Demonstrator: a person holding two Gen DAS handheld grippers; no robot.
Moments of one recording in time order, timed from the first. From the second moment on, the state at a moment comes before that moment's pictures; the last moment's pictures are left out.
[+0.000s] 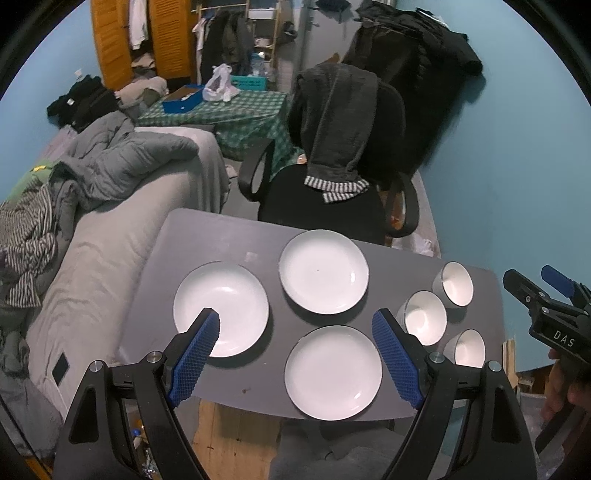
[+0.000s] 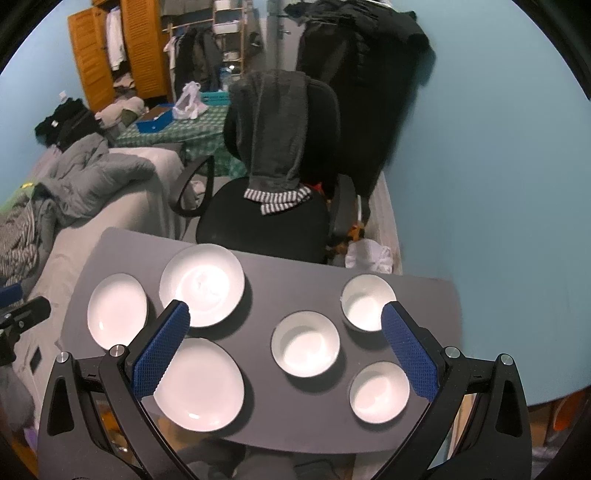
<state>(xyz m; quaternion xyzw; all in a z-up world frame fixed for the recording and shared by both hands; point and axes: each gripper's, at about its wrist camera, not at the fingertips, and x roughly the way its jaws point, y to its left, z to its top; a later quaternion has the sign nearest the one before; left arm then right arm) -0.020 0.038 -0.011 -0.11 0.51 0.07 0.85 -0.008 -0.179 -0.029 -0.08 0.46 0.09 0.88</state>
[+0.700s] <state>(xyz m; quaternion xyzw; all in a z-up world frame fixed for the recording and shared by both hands) -0.032 0.079 -0.056 -0.10 0.55 0.14 0.82 0.013 -0.116 -0.071 -0.10 0.48 0.21 0.85</state>
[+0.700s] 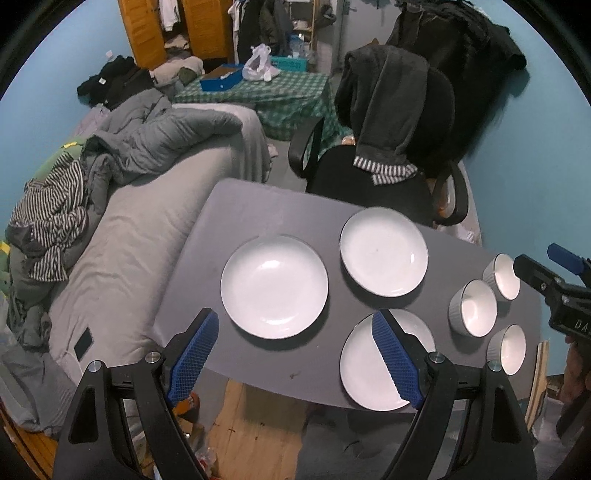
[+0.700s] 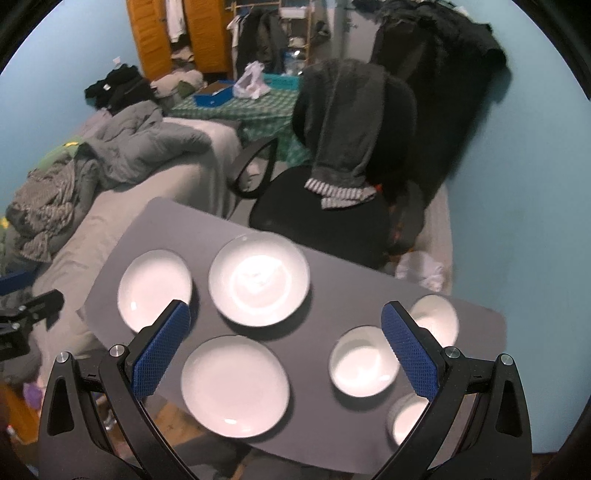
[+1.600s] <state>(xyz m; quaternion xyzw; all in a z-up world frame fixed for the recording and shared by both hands) -0.022 0.067 -0.194 -0.14 0.64 0.11 0.75 0.028 -0.113 -0.227 -0.11 0.61 0.26 0.74</state>
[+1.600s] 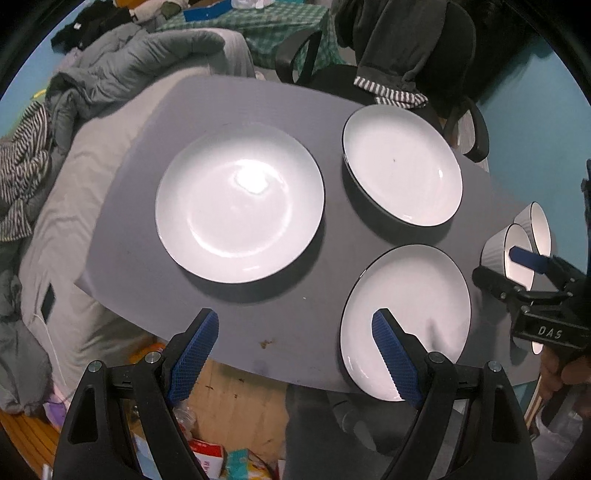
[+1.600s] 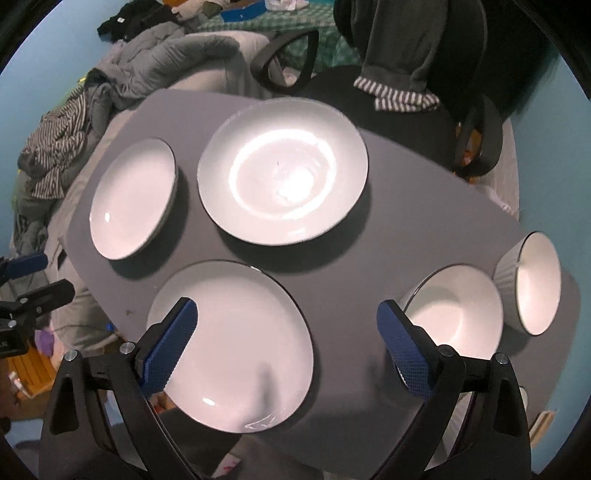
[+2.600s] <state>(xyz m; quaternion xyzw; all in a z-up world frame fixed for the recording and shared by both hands) -0.015 0.048 -0.276 -0.18 0.69 0.08 0.70 0.021 -0.130 -0.296 -0.11 0.67 0.28 0.67</state>
